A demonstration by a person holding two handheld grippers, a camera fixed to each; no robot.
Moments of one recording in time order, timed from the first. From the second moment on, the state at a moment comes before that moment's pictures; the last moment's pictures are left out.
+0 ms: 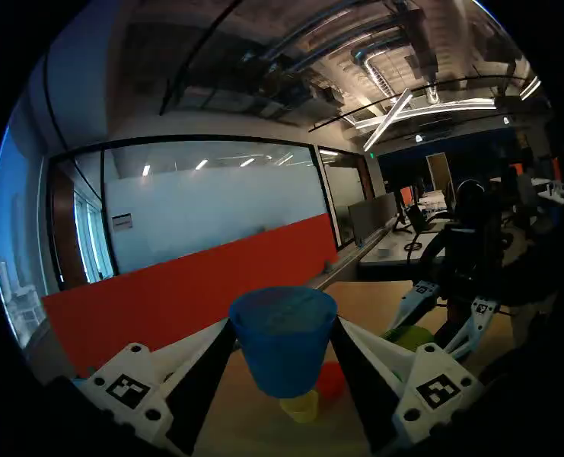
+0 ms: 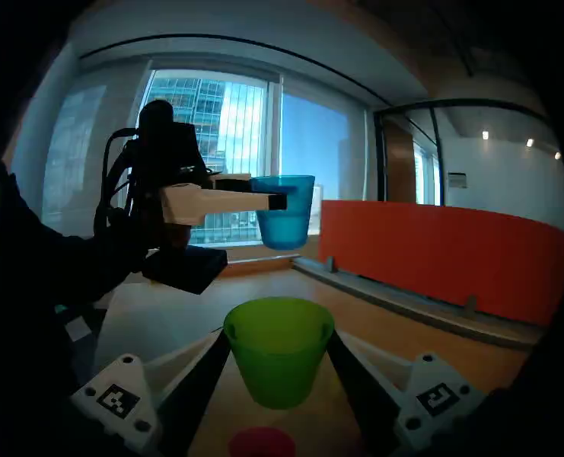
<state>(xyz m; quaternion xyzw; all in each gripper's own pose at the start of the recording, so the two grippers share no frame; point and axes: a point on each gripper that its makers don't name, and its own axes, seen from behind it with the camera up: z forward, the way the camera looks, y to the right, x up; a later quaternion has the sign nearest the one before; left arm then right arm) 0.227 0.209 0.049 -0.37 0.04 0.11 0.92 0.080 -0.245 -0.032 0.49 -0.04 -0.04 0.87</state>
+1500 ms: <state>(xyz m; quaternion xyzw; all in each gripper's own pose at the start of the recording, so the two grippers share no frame) 0.260 0.223 0.032 -0.35 0.11 0.24 0.90 0.080 -0.273 -0.033 0.51 -0.04 -0.04 0.86</state>
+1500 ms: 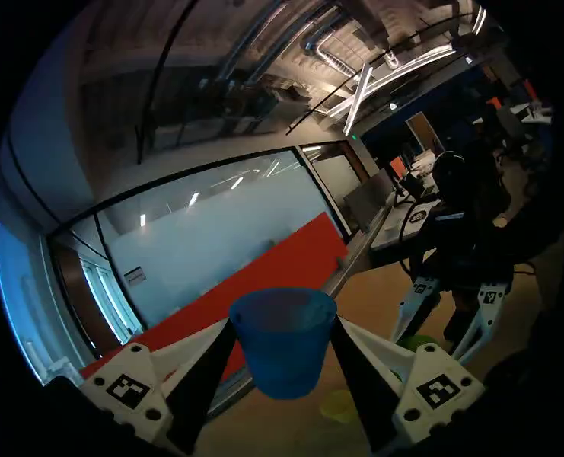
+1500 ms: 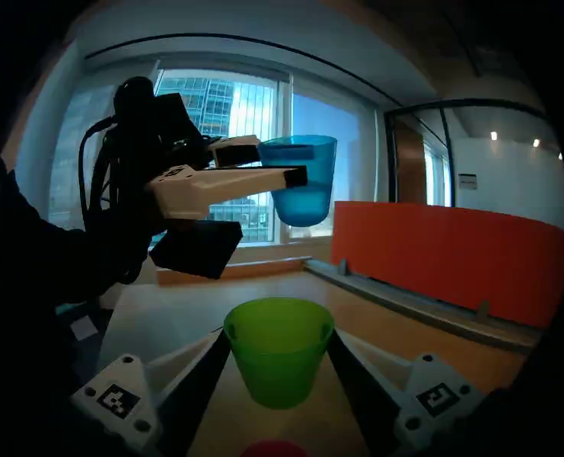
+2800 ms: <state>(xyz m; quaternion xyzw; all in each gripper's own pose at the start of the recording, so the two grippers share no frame) 0.274 0.237 0.035 -0.29 0.18 0.40 0.85 0.081 -0.268 -0.025 0.51 -0.04 -0.04 0.86</state>
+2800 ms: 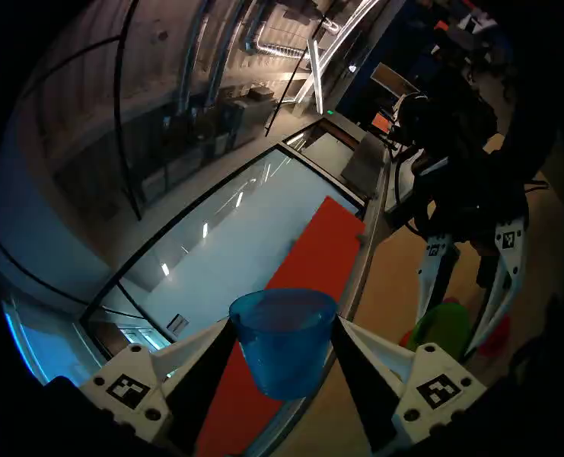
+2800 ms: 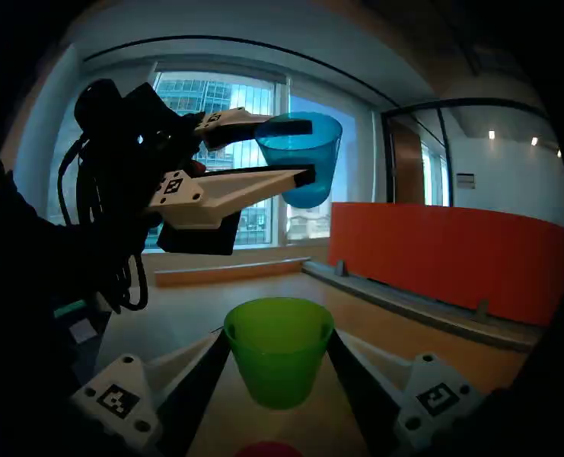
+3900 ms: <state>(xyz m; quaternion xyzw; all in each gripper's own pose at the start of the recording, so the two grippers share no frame) 0.282 0.248 0.038 -0.26 0.22 0.48 0.81 0.083 -0.263 -0.023 0.50 -0.03 -0.04 0.86</state>
